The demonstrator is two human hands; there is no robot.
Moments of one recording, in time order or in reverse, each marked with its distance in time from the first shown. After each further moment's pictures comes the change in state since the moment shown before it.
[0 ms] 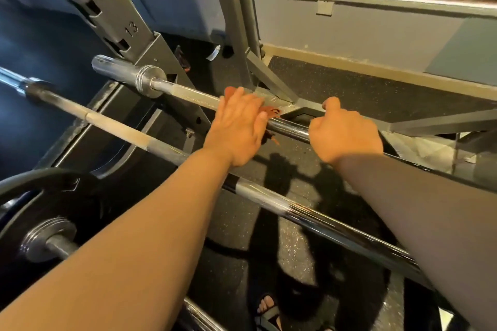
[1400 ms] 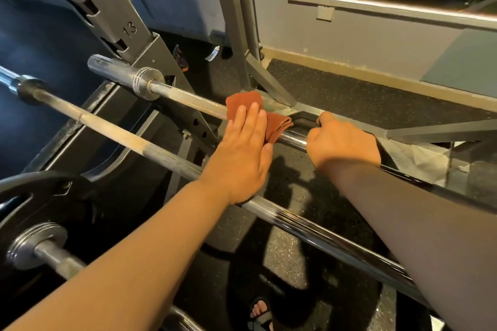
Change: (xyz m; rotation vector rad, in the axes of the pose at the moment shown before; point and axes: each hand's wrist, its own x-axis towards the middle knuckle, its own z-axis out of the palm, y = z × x) left_hand -0.036 0.023 0.001 0.011 -0.148 -0.005; right_hand 0.008 -0.002 0.008 -0.041 -0.039 0.027
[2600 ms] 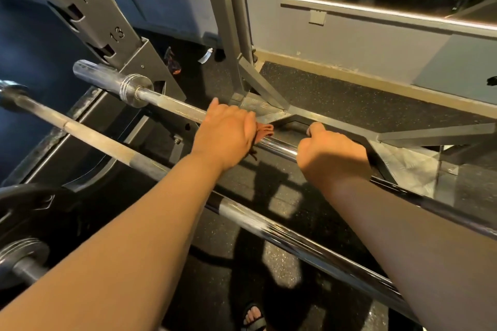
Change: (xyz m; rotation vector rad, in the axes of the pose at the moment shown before) left_hand 0.065 -0.019 -0.018 0.230 0.076 -0.070; right_hand 0.007 0.010 0.007 0.015 0.045 -0.082
